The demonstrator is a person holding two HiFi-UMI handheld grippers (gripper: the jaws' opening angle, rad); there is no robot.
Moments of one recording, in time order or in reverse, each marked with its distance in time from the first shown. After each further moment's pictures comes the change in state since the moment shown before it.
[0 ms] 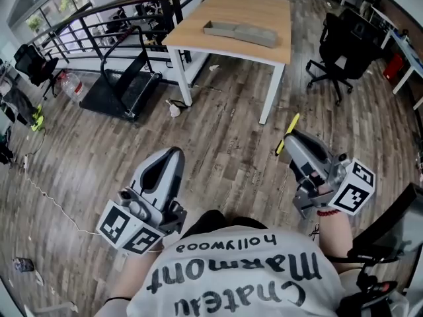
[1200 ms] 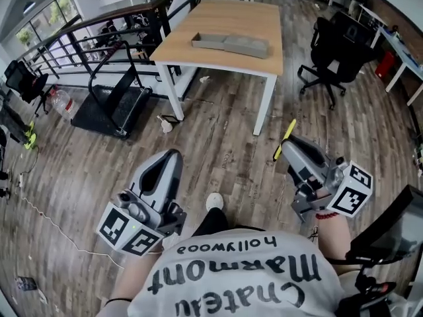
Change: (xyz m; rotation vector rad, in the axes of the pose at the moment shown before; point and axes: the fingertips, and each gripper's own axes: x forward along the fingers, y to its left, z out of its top) left arm 0.049 0.040 -0.001 -0.014 -0.027 -0.064; right arm 0.022 -0.040 0.012 -0.026 -0.019 -0.034
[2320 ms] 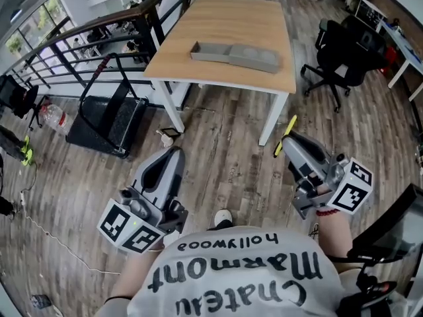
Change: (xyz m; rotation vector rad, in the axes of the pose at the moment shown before) left arm 0.130 0.158 0.017 -0.052 0.060 -0.045; right arm 0.137 -0.130 0.050 0.026 -0.018 -0.060
